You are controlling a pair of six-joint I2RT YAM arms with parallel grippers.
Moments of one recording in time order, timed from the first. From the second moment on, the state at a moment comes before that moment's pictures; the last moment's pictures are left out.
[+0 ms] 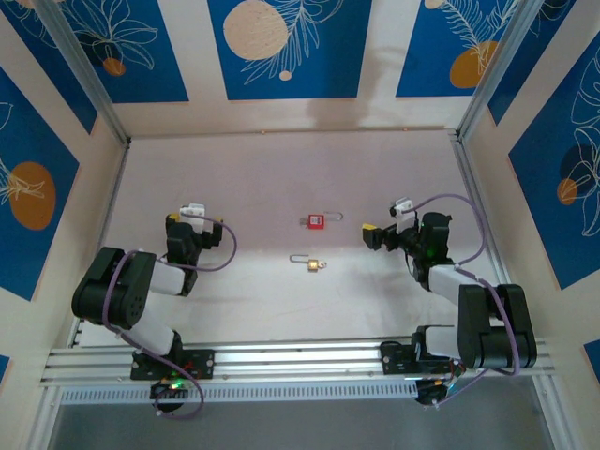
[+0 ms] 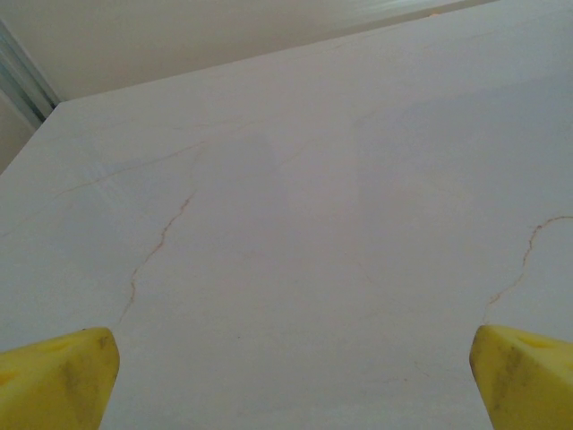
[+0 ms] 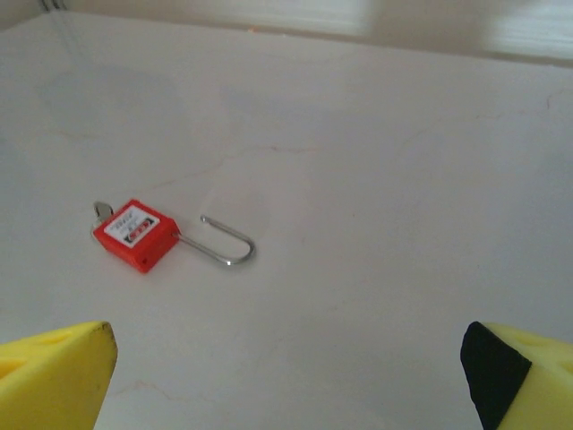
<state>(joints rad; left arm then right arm) -0.15 1.59 0.31 0.94 -0.20 0.13 -0.02 1.28 0.34 0.54 -0.53 -0.12</state>
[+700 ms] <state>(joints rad) -0.15 1.59 0.31 0.94 -0.20 0.13 -0.04 1.45 0.40 0.66 -0.54 -0.02</state>
